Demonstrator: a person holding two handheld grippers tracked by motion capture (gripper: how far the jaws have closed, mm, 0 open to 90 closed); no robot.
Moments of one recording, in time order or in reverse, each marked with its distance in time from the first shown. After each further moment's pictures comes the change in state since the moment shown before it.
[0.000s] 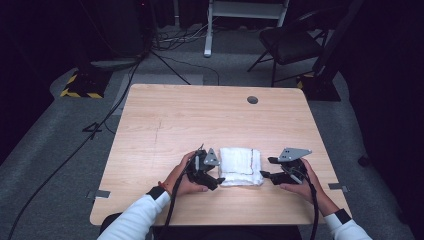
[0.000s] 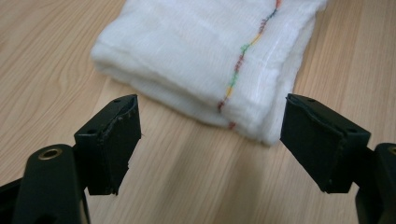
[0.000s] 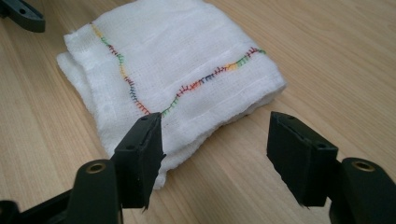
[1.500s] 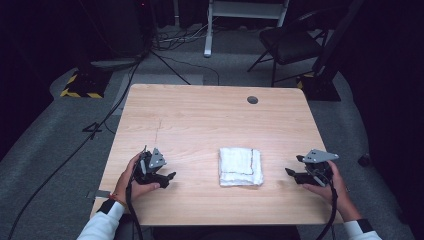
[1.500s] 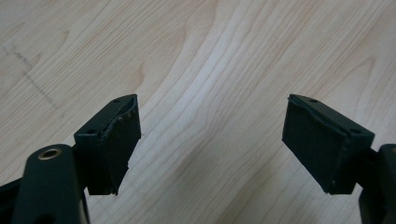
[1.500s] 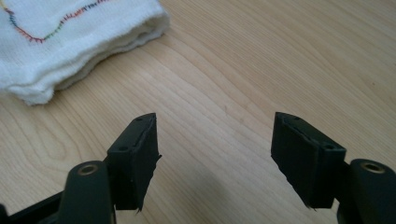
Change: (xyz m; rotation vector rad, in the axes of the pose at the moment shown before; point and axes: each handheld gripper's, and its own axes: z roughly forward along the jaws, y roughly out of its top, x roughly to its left) left arm 0.044 -0.102 -0.082 0.037 0.286 -0.132; right arm -0.035 -0.044 -0.045 0.051 -0.233 0.034
